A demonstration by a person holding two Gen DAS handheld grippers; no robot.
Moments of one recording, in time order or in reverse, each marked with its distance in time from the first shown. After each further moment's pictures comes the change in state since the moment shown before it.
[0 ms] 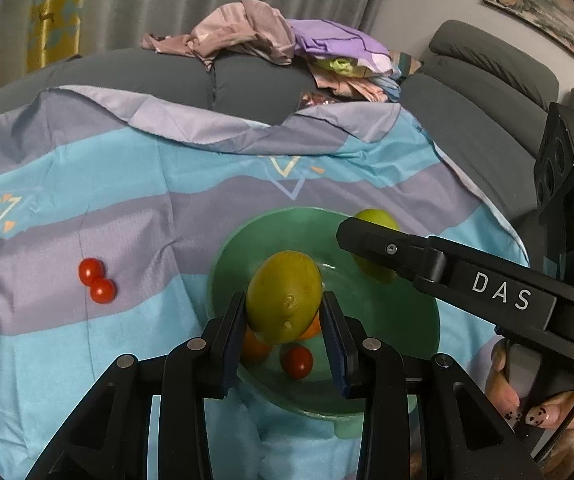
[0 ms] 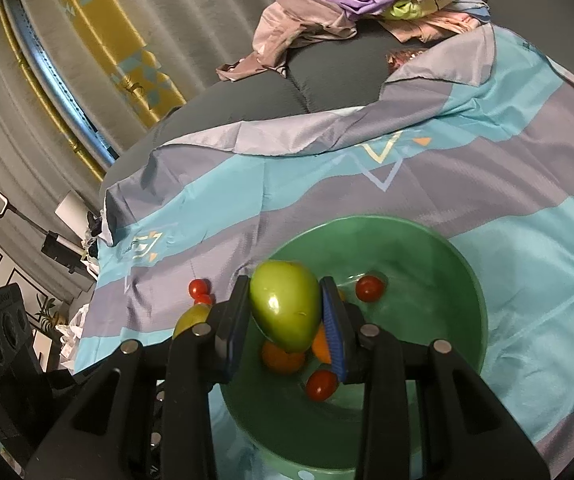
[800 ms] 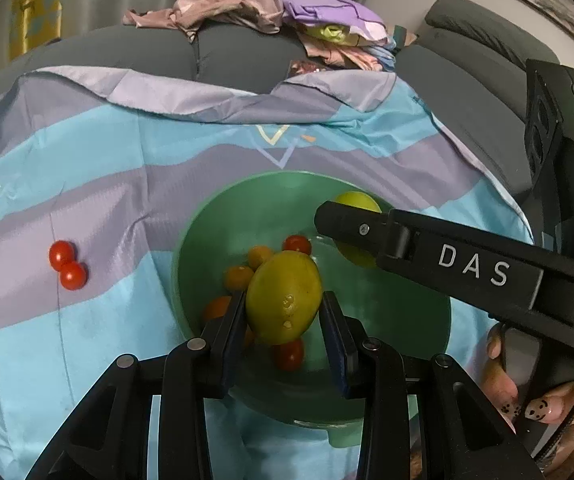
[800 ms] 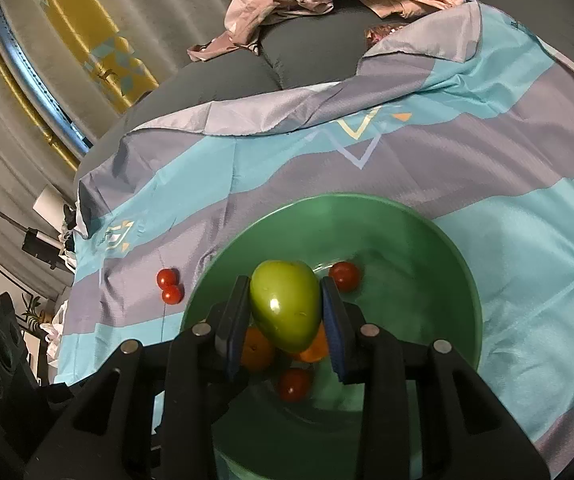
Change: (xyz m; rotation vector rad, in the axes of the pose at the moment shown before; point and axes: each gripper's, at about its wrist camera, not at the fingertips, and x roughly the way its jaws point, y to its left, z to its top) left arm 0.030 -0.010 -0.009 0.023 0.092 -0.019; right arm 0.025 -0.019 0.003 0.024 0.075 -0.072
